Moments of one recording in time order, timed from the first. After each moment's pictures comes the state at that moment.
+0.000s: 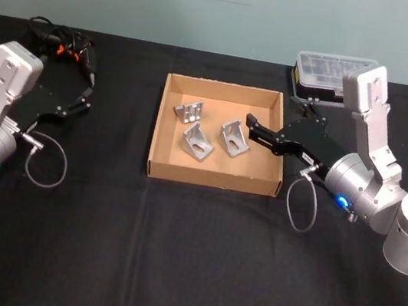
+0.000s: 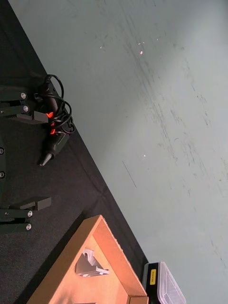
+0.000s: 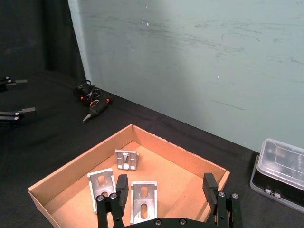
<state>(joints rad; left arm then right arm) -0.20 0.60 0.45 -1.41 -0.25 -0.12 0.03 0.31 0.36 -0.39 -1.41 0.28 0.11 0.34</state>
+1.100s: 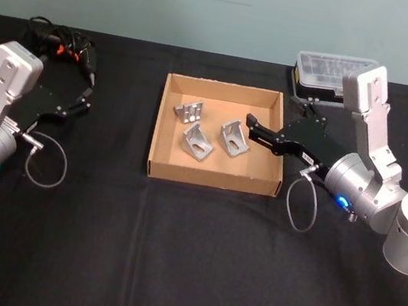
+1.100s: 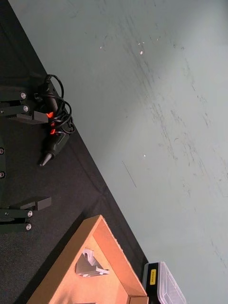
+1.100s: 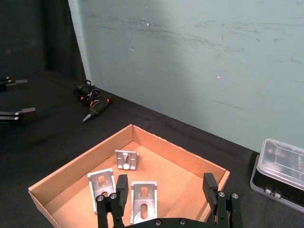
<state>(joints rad) -0.20 0.60 0.45 -1.41 -0.25 -0.12 0.03 0.31 0.36 -0.39 -1.41 0.28 0.11 0.34</state>
